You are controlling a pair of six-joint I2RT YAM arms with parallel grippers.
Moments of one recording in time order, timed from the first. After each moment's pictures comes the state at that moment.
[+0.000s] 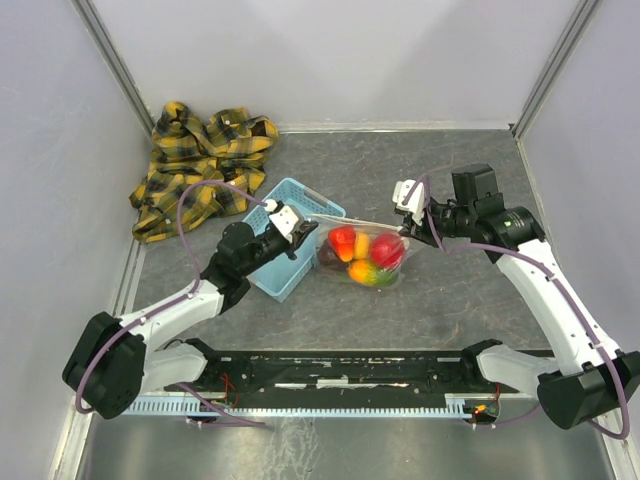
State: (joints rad) left arm -0.59 1.15 0.52 0.61 0.31 0.17; right arm 0.34 1.13 1.20 -0.83 -0.59 -0.79
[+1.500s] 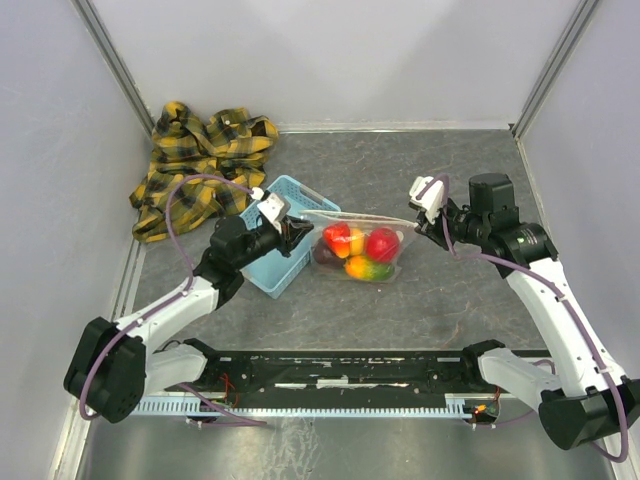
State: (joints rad) left arm -0.50 1.14 0.53 0.55 0.39 0.01; right arm 0.28 1.02 1.11 -0.76 -0.46 -0.65
